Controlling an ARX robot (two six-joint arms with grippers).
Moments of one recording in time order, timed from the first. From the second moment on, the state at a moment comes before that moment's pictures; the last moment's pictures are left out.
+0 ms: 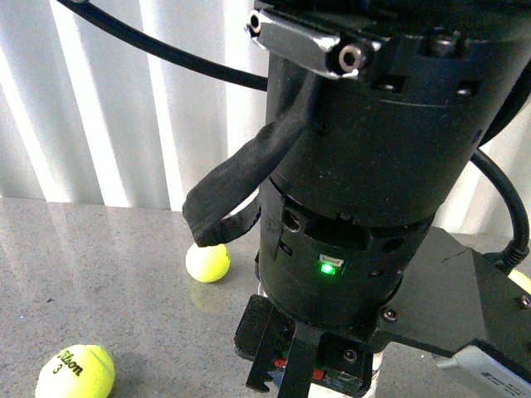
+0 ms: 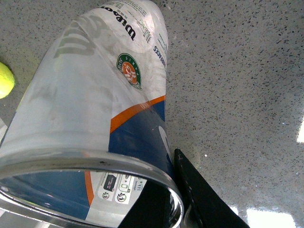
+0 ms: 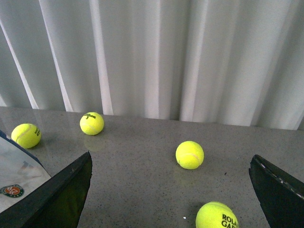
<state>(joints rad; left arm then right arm) -0.81 1.89 1.53 -0.94 -0.26 1.11 0.00 0.00 0.00 0.00 0.00 -0.01</state>
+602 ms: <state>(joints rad) -0.83 1.90 1.54 -0.91 -0.25 1.12 0.00 0.00 0.00 0.00 0.00 -0.01</state>
